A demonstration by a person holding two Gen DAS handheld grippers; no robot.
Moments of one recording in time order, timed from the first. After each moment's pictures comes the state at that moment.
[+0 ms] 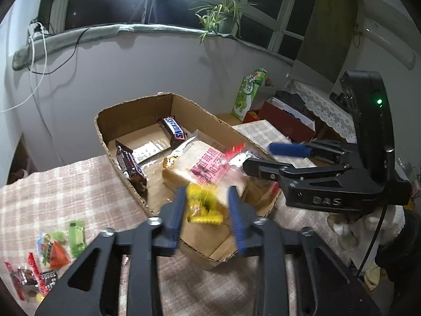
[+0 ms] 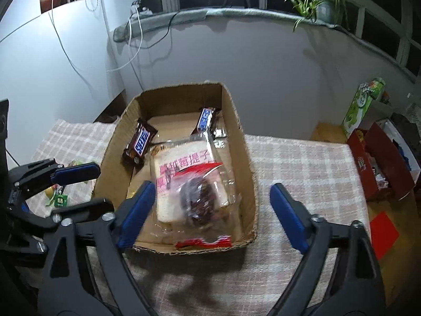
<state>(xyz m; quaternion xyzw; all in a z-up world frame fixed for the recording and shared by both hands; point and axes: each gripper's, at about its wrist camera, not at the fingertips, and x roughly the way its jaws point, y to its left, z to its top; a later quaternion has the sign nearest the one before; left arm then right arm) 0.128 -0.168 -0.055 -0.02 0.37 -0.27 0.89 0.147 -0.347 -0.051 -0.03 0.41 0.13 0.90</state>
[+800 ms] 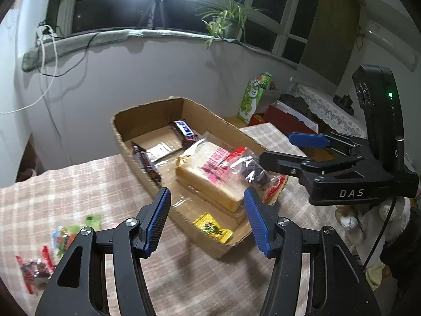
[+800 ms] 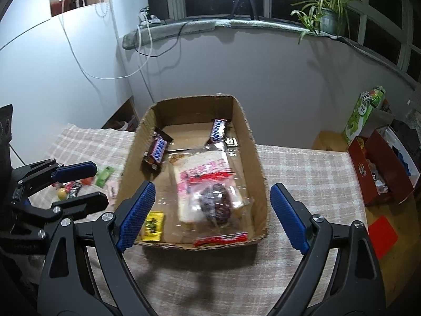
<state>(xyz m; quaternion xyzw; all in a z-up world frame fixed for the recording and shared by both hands) 0.115 -0.147 -0.044 -0.02 0.36 -0.26 0.90 0.128 -0.327 -0.028 -0.03 0.39 0.15 0.91</state>
